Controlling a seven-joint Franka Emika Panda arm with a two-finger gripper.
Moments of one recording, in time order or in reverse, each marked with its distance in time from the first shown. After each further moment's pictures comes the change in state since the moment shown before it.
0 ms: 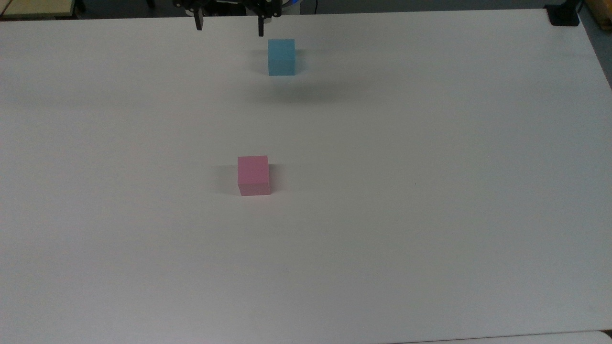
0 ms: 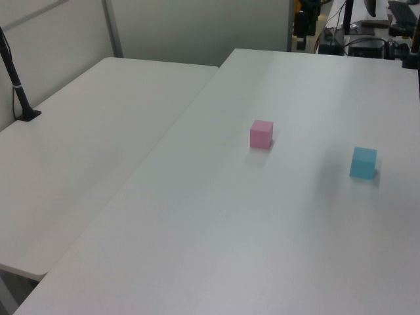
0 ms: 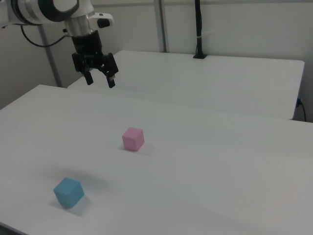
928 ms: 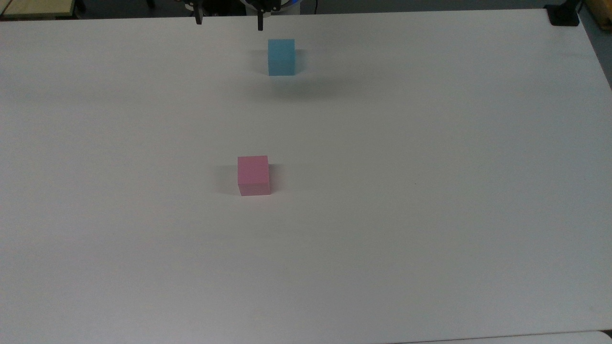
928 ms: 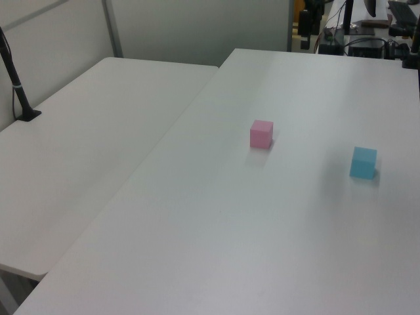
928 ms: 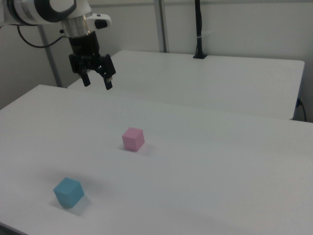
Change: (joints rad) arm 0.000 -0.041 0.000 -0.045 0.000 -0.004 0.000
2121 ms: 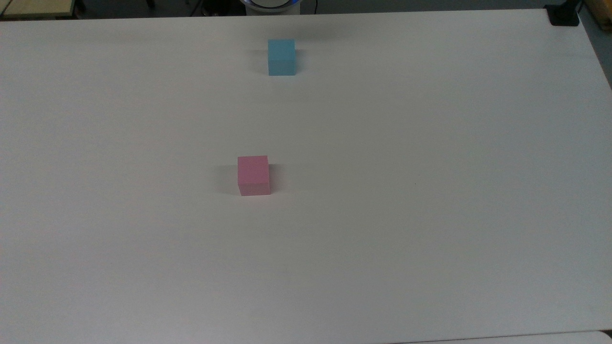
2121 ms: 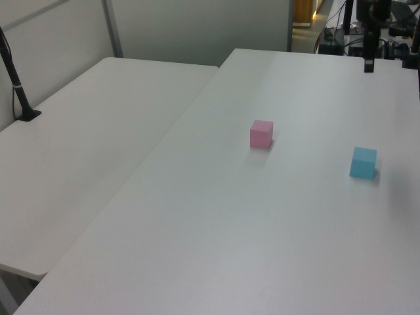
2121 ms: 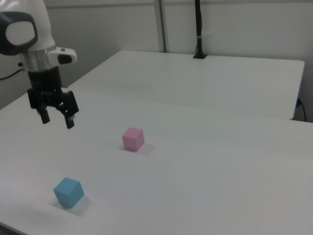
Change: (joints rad) arm 0.053 -0.411 0.008 -0.521 0.004 -0.009 -0.018
